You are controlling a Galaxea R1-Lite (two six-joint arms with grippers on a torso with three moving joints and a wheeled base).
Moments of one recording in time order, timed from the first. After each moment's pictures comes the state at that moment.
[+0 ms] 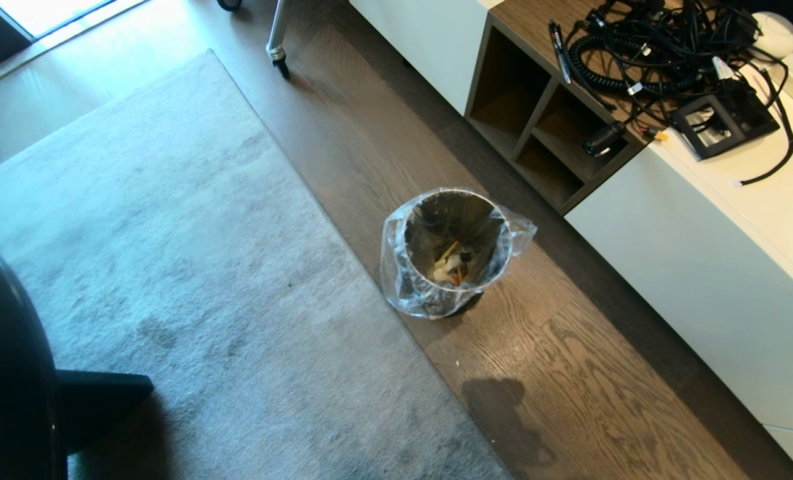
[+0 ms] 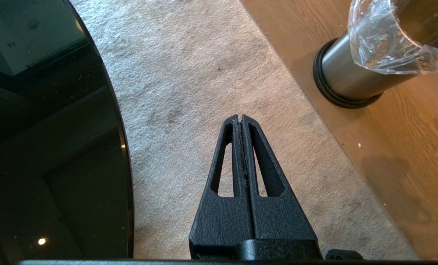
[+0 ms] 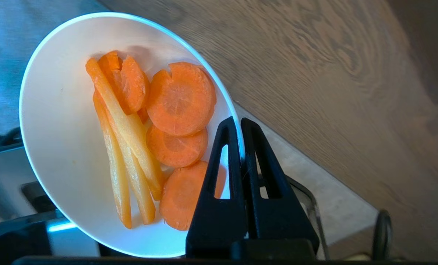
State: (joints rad) left arm 0.00 0.00 0.00 -0.01 0.01 -0.10; right arm 0.02 0.68 -0.25 0.41 -0.11 0.22
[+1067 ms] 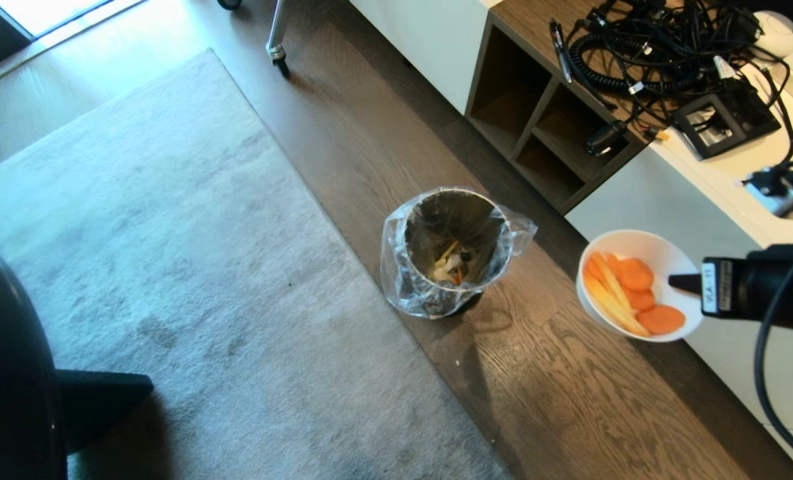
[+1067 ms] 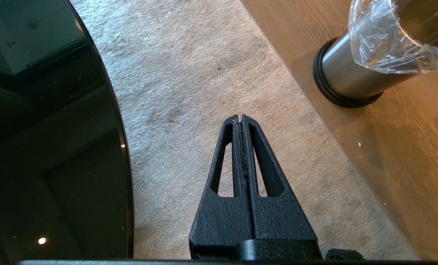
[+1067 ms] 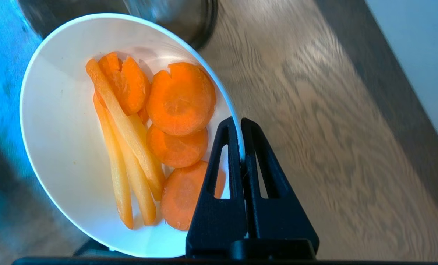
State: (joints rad) left arm 0.00 0.00 0.00 -0.01 0.01 -0.10; right arm 0.28 1.31 -0.91 0.09 -0.11 0.21
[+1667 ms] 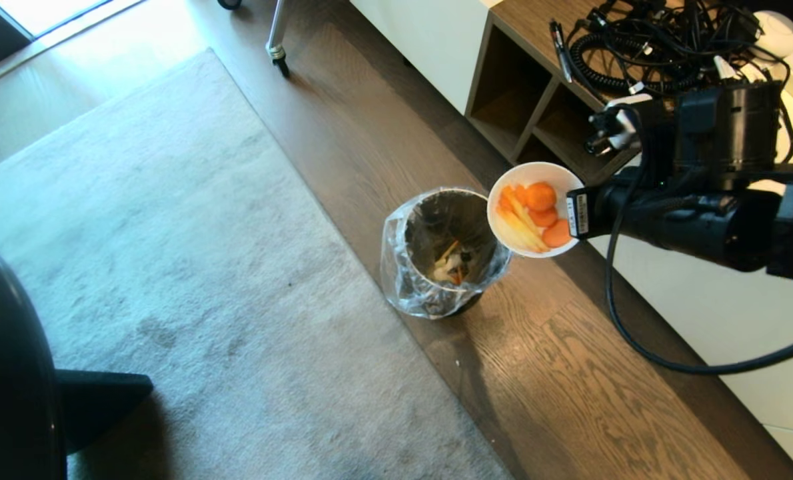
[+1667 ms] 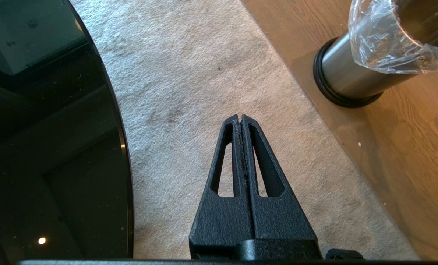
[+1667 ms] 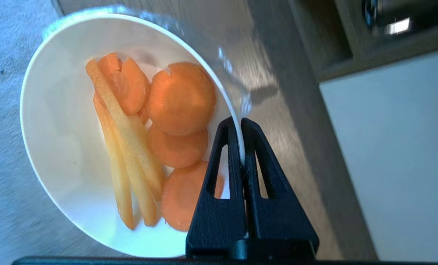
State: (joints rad) left arm 0.00 0.00 0.00 -0.01 0.01 -0.10; right arm 0.49 1.63 -1.15 -0.26 -0.35 -0.10
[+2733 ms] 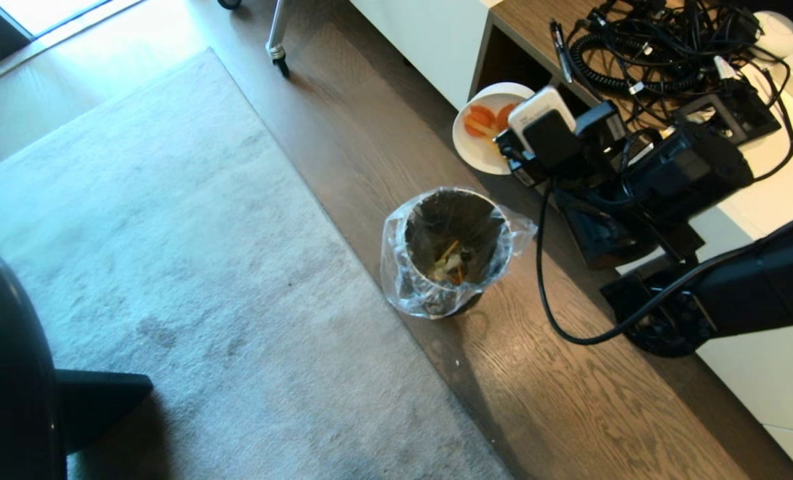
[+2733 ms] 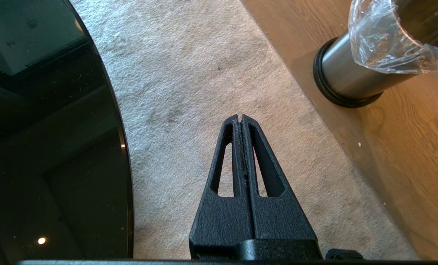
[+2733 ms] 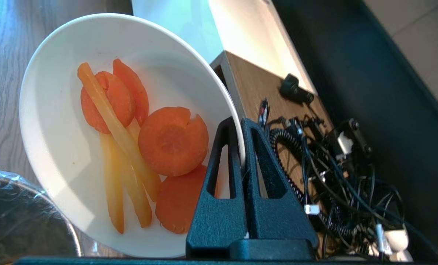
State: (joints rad) left arm 0.00 0.00 0.00 -0.01 0.01 -0.10; right arm 0.57 1.94 -1.08 -1.49 -0.33 -1.05
